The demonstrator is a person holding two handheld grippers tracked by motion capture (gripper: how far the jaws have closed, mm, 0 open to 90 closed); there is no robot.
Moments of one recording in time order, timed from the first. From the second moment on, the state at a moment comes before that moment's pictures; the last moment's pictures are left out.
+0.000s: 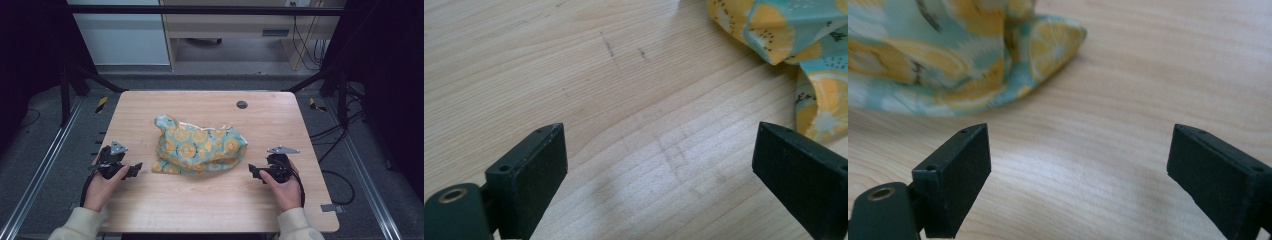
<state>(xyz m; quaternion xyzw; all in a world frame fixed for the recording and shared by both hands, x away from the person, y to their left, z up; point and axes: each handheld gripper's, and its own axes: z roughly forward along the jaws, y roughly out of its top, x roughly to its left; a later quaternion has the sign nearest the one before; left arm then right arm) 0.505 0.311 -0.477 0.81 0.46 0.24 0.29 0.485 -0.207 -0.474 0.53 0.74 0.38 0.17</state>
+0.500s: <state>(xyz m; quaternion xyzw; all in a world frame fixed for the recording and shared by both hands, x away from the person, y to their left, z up) 0.503 0.311 -0.477 0.80 0.46 0.24 0.29 0.501 -0.171 -0.416 0.46 0.76 0.41 0.20</state>
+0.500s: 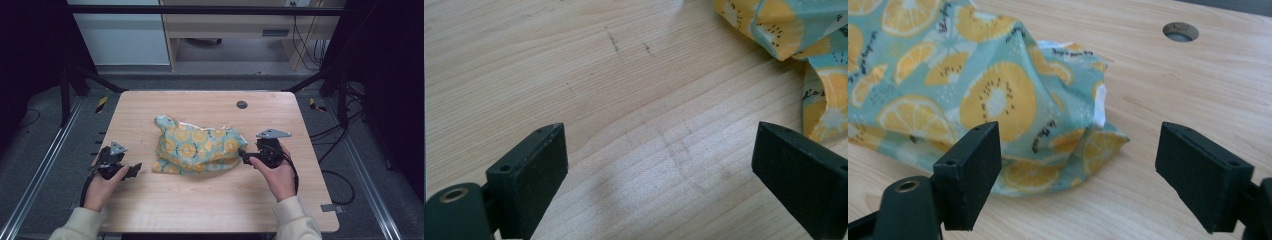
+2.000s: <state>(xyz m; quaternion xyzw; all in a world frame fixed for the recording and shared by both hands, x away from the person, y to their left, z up) 0.502 0.308 -0.477 0.81 0.46 0.24 0.29 0.553 -0.110 -0.396 0.37 0.85 0.34 0.14</state>
